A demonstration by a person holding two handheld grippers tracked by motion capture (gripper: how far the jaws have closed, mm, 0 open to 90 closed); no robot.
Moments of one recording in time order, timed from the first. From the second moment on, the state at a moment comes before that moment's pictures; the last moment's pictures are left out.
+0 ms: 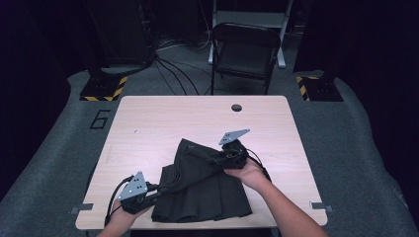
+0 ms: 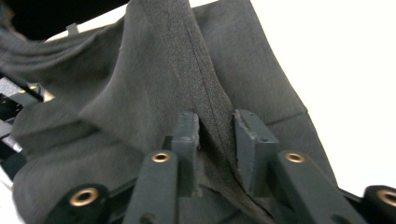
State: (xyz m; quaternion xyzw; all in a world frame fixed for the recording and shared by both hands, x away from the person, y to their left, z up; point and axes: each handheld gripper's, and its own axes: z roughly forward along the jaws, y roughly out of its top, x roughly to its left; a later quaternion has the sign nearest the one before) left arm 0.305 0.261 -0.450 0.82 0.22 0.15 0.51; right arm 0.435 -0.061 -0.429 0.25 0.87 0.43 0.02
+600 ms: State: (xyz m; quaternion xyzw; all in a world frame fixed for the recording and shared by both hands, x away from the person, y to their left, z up) left arm 0.301 0.252 -0.451 0.84 0.20 0.14 0.48; right arm 0.377 -0.106 -0.468 0.21 0.88 0.42 0.03
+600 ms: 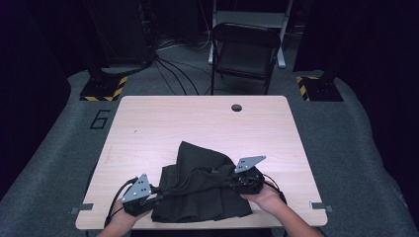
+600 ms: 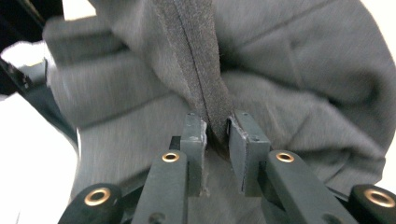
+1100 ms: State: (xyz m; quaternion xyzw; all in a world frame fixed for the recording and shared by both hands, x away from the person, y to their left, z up) left arm 0.296 0.250 -0.466 0.84 0.20 0.13 0.48; right arm 0.368 -0.131 -0.458 0.27 0.86 0.44 0.02
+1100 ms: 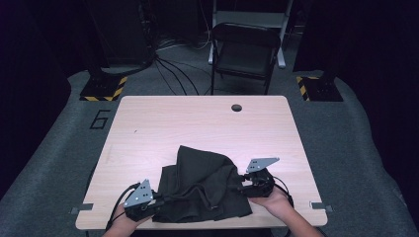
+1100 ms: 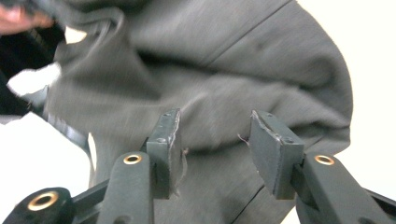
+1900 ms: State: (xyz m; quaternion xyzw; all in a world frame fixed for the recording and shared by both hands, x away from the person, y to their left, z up) left arm 0.293 0.250 -0.471 0.86 0.20 0.10 0.46; right arm 0.357 -0.078 -0.498 0.22 0.90 0.38 -0.04
